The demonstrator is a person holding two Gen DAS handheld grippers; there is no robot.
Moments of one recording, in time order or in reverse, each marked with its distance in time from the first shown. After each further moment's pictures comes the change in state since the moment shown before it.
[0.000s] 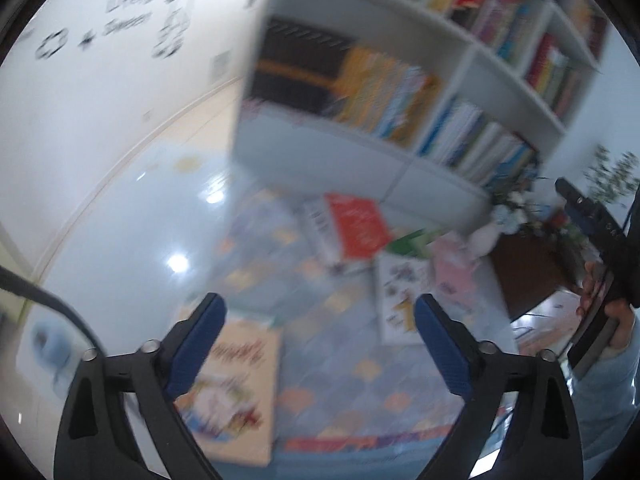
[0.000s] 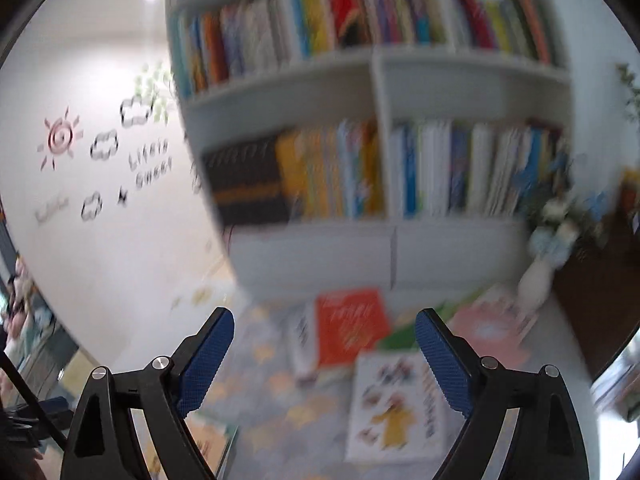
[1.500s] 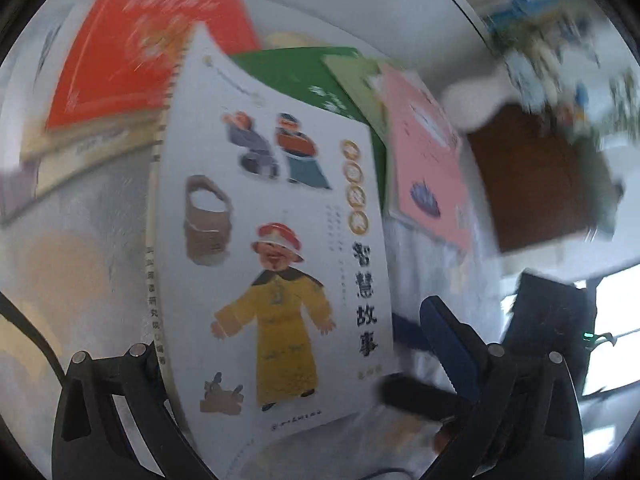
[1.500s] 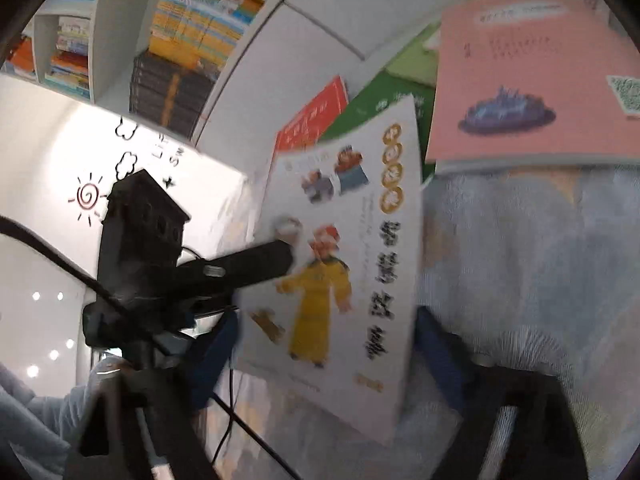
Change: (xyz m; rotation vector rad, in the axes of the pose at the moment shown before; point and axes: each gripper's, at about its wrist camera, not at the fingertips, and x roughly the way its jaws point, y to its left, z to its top) left arm 0.395 -0.157 -0.089 0.067 0.559 -0.269; right arm 0.219 -0.204 -0.258 0.470 0.519 0.498
